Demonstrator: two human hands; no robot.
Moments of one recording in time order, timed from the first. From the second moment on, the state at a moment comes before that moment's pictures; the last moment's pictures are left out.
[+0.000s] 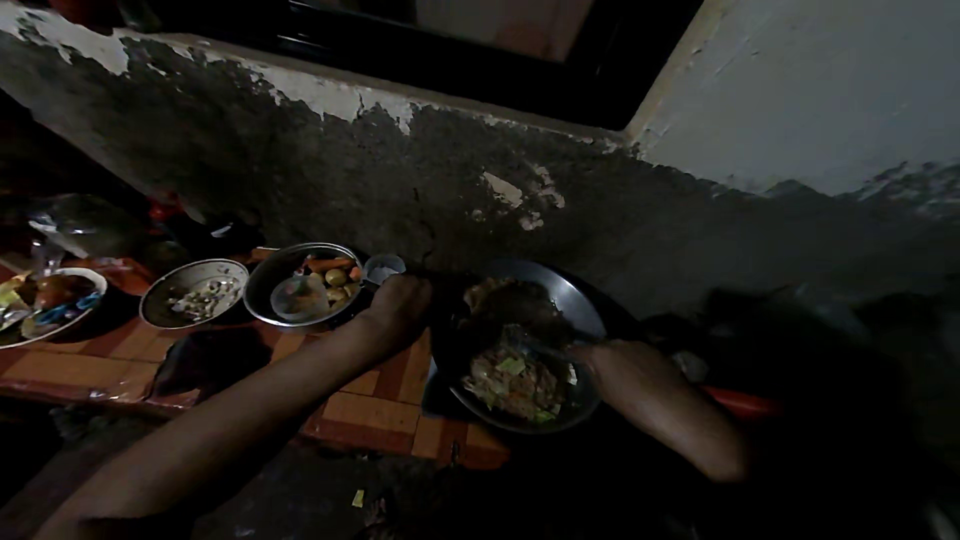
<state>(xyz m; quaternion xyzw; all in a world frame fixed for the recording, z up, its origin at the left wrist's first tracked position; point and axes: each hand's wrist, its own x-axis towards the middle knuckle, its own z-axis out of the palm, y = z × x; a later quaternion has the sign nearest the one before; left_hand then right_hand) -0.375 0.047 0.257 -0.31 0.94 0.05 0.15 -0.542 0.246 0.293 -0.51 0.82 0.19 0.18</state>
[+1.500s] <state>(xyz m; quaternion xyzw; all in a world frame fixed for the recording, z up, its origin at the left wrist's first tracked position) -0.404 0.042 0.270 -0.26 0.95 0.12 0.11 -0.641 0.231 0.275 -0.41 0.84 0.05 0.36</state>
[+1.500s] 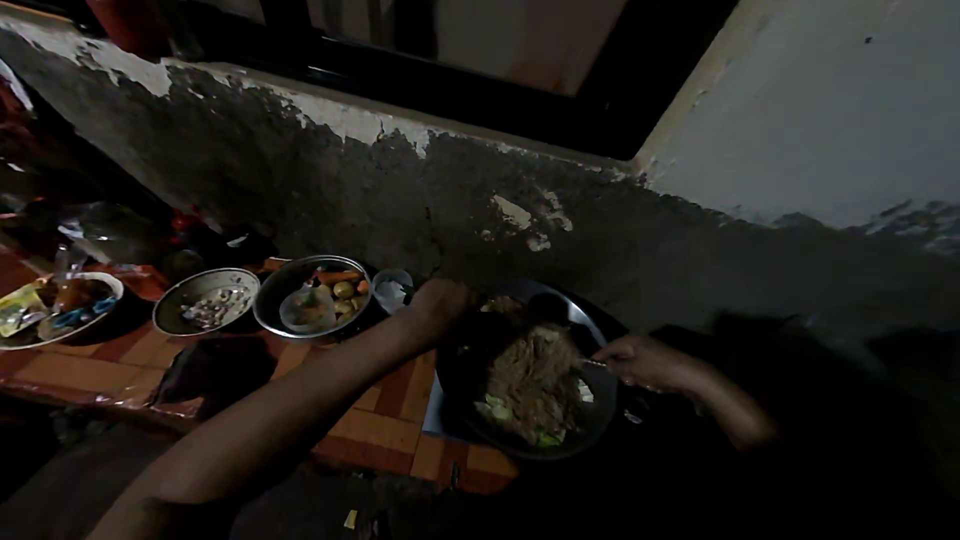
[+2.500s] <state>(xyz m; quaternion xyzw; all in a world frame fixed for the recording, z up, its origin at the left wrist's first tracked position) -0.400 0.044 0.205 -0.23 0.95 0.13 0.20 -0.550 0.255 0.279 -0.47 0.85 0.20 0.13</state>
